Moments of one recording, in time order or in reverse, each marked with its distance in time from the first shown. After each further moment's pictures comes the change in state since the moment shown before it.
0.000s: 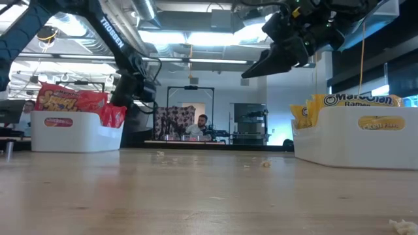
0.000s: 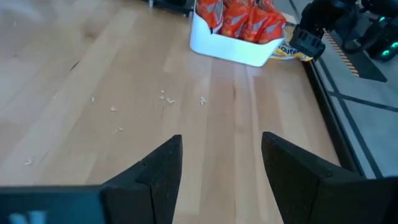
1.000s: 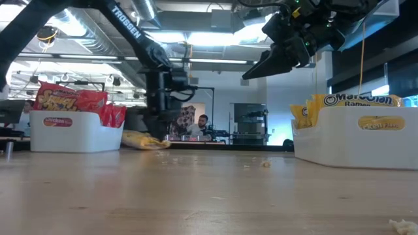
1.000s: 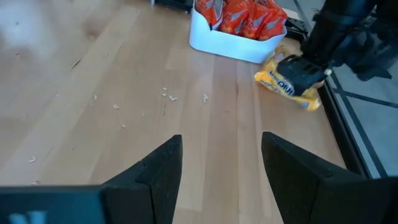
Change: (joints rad) left arm -0.334 0.005 0.001 0.291 0.276 0.092; right arm 0.000 0.000 0.000 -0.012 -0.003 0.006
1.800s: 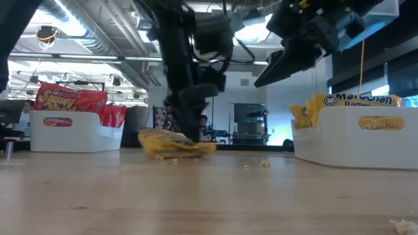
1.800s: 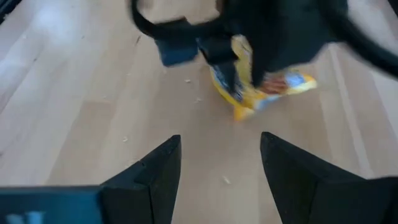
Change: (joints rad) left arm -0.688 -0.019 -0.006 0.060 -0.065 -0.272; right arm 0.275 0.000 0.000 -0.161 0.157 0.265
